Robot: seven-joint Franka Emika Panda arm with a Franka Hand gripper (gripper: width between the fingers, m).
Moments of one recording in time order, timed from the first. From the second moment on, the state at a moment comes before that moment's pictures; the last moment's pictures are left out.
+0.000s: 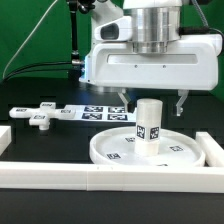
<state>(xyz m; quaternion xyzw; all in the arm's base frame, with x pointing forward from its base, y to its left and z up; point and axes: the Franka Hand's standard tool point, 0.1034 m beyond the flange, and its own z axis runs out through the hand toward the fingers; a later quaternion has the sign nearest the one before) 0.564 0.045 0.077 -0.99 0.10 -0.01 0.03</state>
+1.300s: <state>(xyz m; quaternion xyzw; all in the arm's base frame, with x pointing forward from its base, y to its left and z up) 0.563 0.046 0.075 -0.90 -0.43 -0.01 -0.01</state>
